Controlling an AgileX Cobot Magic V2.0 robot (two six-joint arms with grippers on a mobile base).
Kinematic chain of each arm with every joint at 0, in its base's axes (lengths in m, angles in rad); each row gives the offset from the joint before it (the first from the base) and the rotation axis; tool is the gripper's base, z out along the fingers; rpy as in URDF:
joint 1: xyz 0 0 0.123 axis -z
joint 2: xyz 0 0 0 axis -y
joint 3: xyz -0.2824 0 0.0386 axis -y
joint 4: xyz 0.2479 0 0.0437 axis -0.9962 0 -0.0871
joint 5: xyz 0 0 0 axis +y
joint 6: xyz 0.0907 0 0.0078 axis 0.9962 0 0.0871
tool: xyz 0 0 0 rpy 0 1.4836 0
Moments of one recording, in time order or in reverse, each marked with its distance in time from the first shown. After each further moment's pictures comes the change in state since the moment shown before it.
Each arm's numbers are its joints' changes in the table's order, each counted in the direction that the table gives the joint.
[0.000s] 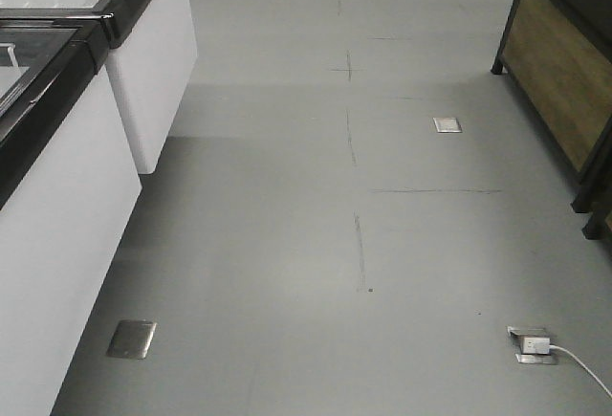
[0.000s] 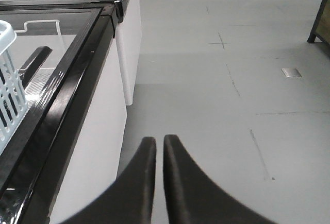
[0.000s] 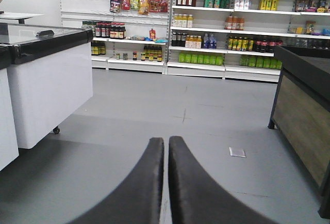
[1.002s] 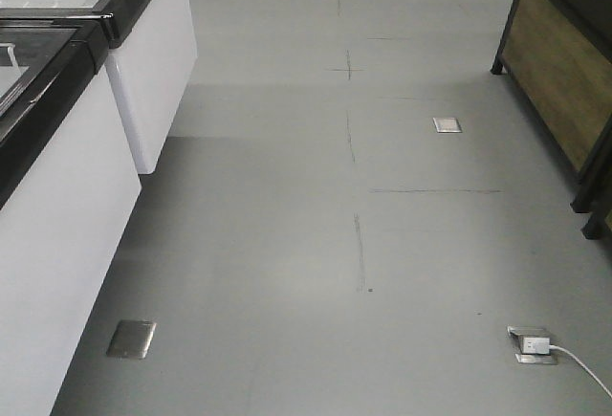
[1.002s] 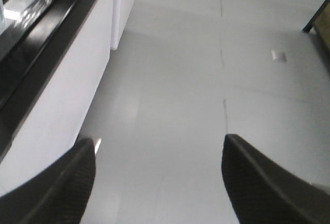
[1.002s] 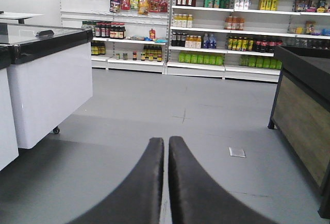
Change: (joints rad) left arm -0.001 -0.179 0.110 0.027 0.186 -0.256; right arm 0.000 0.000 0.000 0.000 0.000 0.000
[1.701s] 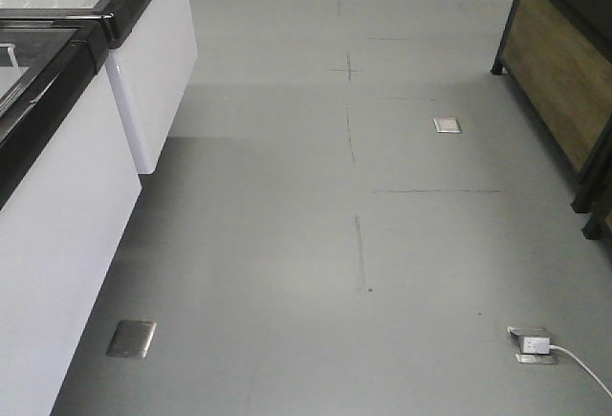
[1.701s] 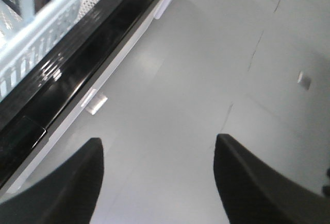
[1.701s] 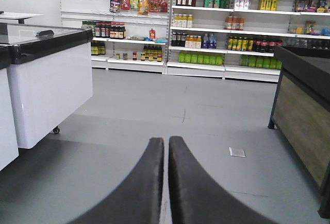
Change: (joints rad) left arm -0.471 -0.478 0.754 0.332 0.494 0.103; right arm 0.000 0.000 0.000 0.000 0.000 0.000
